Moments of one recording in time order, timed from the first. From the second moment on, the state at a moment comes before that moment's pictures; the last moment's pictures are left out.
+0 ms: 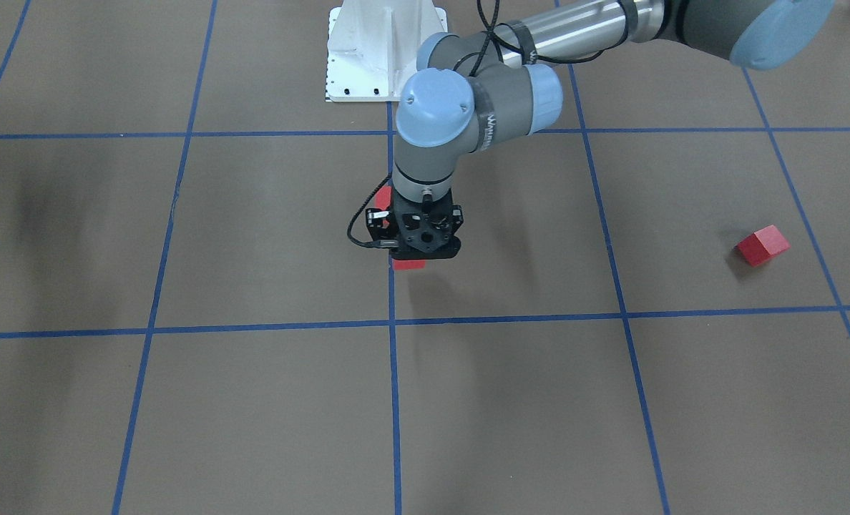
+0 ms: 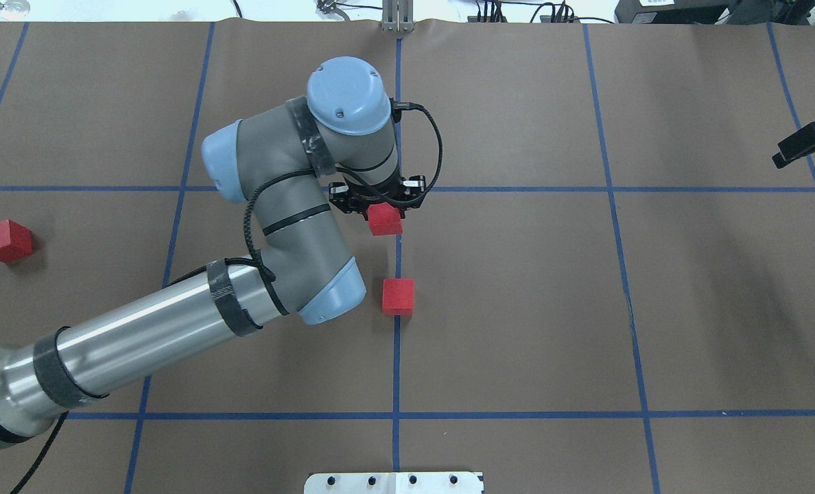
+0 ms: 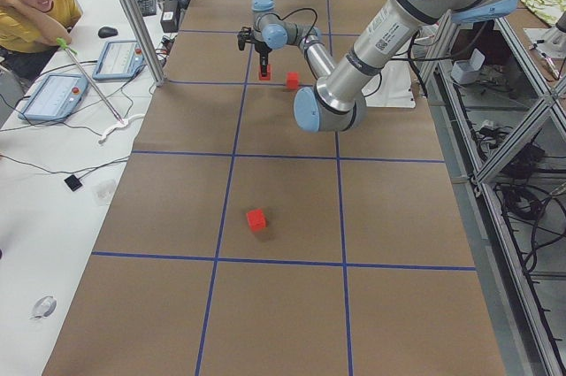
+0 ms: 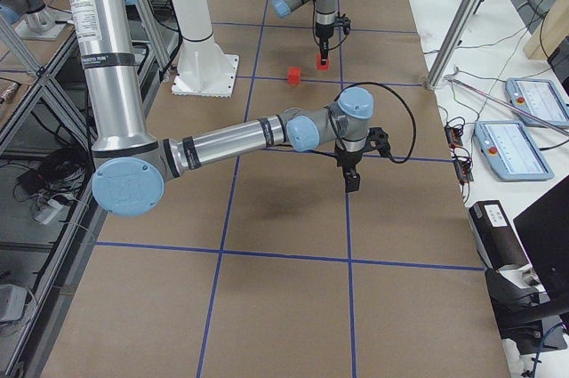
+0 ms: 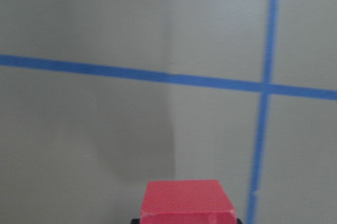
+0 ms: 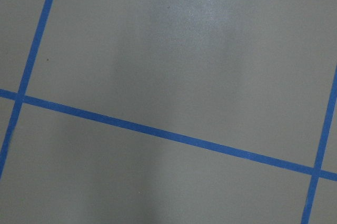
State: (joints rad) left arm -0.59 -2.53 -1.35 -1.64 -1.95 -1.18; right arm 1.27 -1.44 1.71 -1.49 2.25 0.22
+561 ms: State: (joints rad) left arm -0.51 -2.57 -1.30 -1.64 -1.87 -1.13; right arm 1.27 -1.44 1.71 -1.49 2.25 0.22
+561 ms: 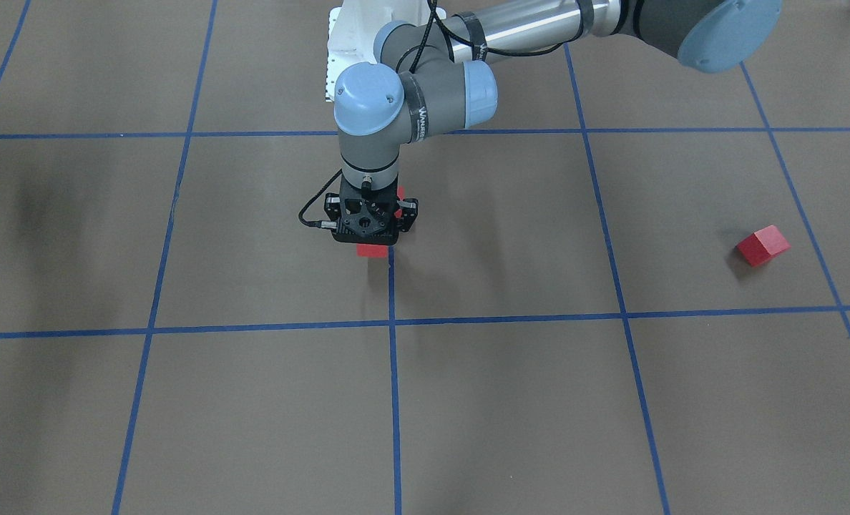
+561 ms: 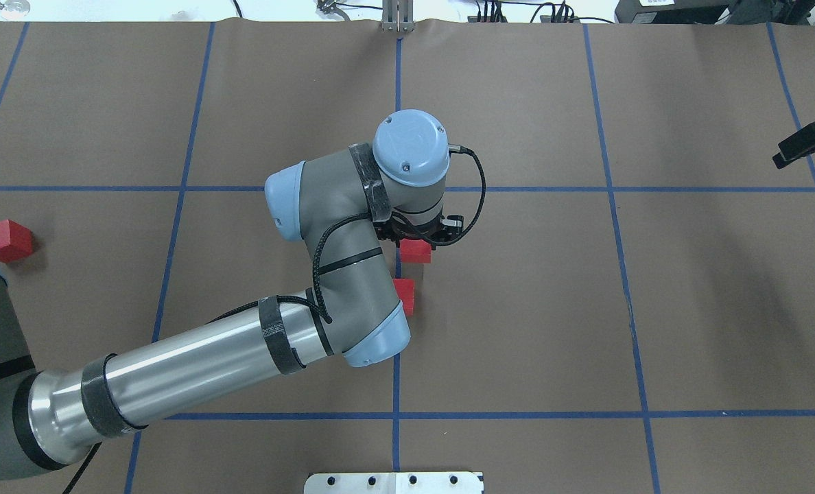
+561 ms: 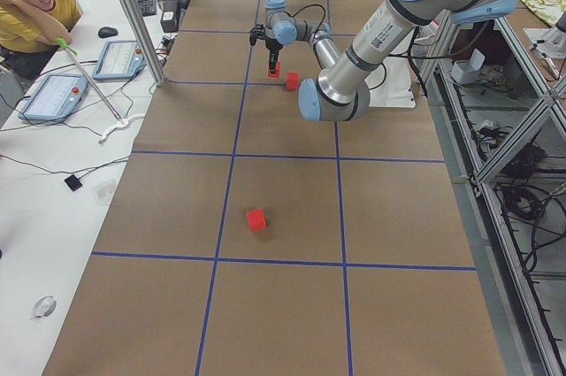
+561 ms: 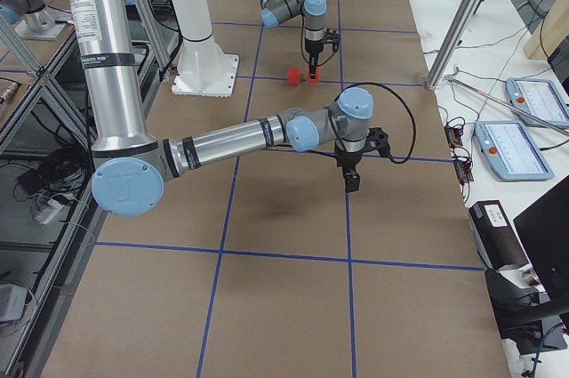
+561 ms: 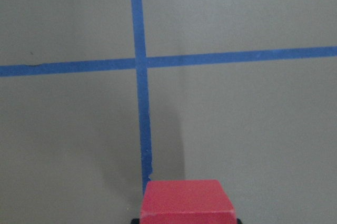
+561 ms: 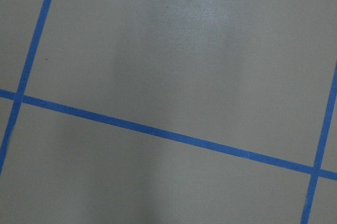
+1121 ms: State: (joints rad) left arm -0.50 -2.55 -1.30 -1.64 -1.86 -1.14; right arm 1.27 -1.44 1.71 -1.49 2.25 0.23
